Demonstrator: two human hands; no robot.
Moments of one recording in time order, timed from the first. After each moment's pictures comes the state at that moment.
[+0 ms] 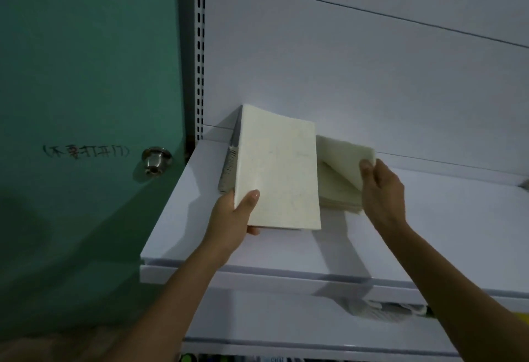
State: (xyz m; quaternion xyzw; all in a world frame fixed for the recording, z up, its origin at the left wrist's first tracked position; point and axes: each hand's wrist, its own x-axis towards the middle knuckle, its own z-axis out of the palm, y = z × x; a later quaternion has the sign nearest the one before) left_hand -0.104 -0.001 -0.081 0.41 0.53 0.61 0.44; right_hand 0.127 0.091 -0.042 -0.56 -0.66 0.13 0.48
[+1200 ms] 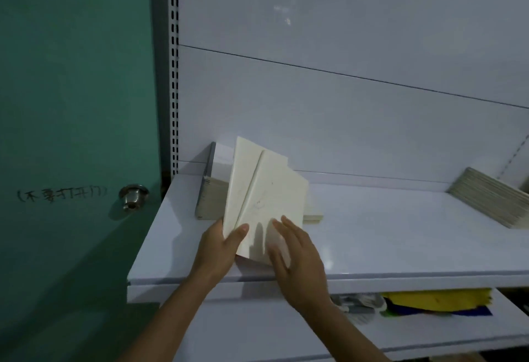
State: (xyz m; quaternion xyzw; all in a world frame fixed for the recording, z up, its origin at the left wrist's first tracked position) left_hand -0.088 -0.021 -0.080 0.50 0.54 0.57 0.36; right_hand 0.077 -0.033 -0.086 -0.50 -0.77 0.05 0.39
